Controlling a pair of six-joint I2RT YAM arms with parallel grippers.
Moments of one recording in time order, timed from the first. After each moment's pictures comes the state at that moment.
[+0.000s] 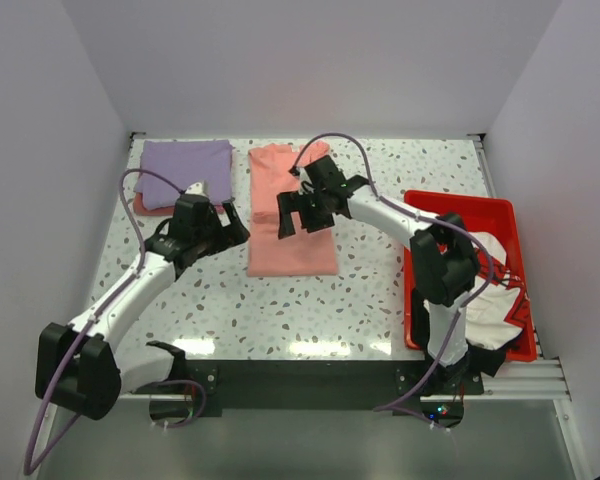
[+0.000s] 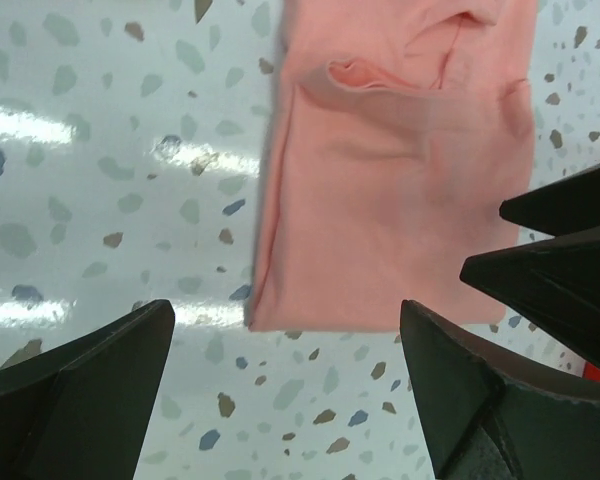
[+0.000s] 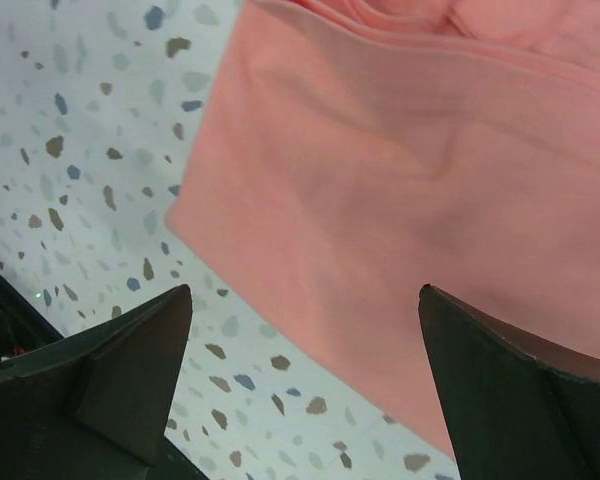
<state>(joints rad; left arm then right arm) -0.31 1.19 0.82 -0.36 -0.01 -0.63 0.60 1.96 1.55 -0.54 -0.29 0.34</state>
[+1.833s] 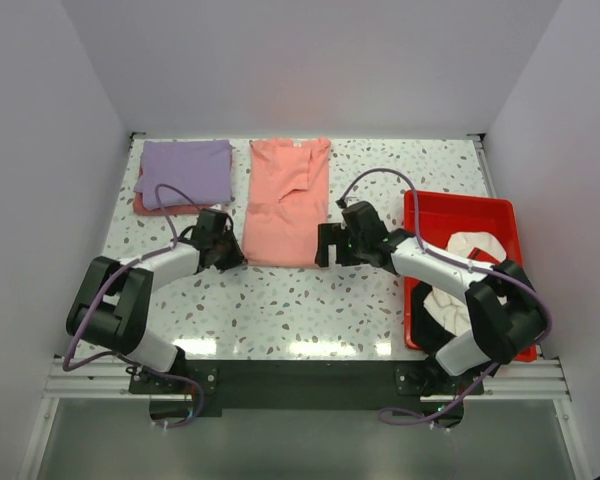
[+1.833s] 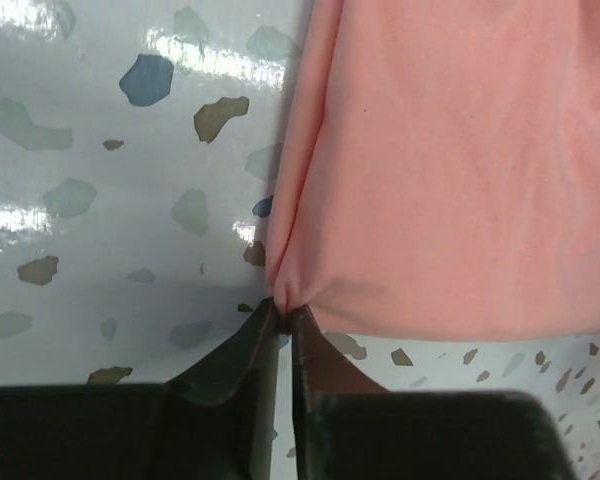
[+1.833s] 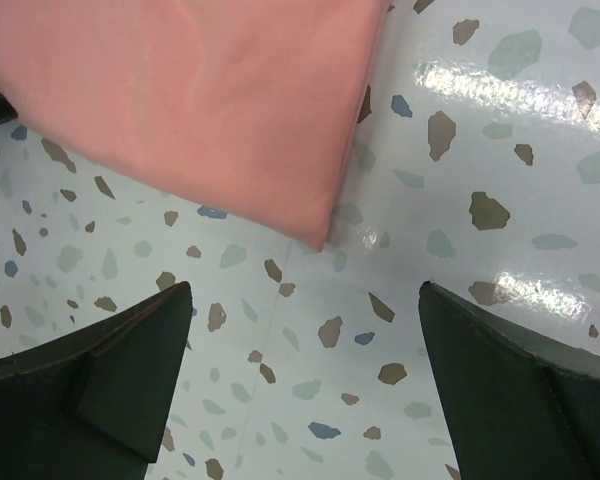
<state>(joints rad) -0.30 1.52 0.69 -0.13 0.07 -0.67 0.63 1.51 0.90 -0.25 -0.02 0.50</state>
